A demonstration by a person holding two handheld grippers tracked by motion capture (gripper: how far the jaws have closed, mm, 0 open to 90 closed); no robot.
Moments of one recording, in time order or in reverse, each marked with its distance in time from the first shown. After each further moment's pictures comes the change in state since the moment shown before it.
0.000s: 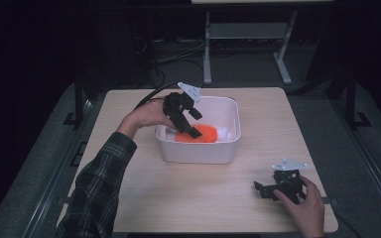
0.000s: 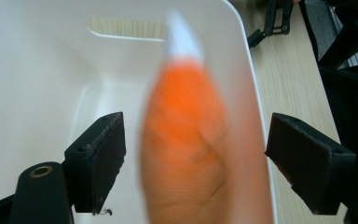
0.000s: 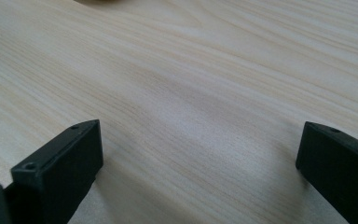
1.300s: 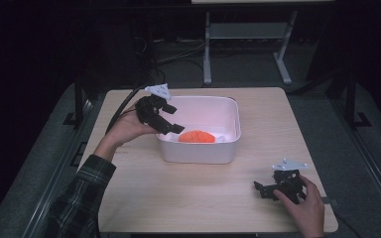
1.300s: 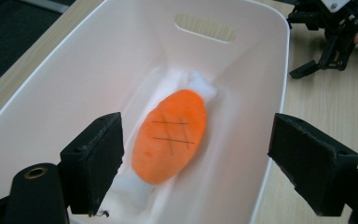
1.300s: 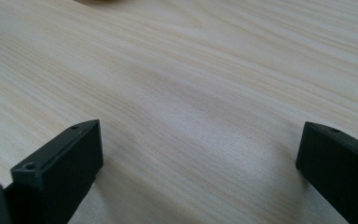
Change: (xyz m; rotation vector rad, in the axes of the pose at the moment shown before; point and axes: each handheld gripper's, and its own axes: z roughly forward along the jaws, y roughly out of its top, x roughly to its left) left arm -0.044 -0.053 -0.047 -0.152 0.332 -0.221; right arm 0.000 0.000 0.000 0.000 -0.001 -0.002
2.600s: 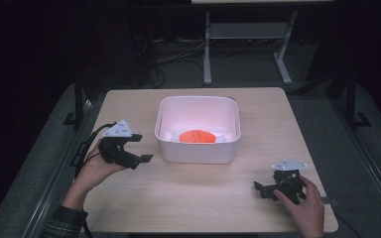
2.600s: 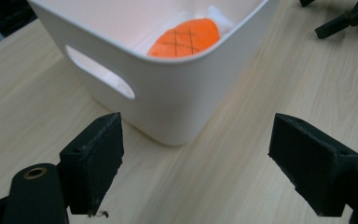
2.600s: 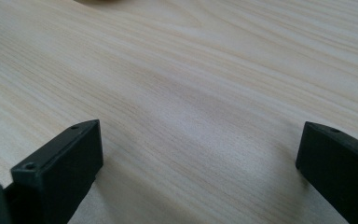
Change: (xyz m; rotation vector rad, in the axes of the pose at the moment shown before) left arm -0.047 -0.120 -0.038 -0.071 0.178 -0.126; right arm 0.000 0.000 0.000 0.001 -0.001 0.000
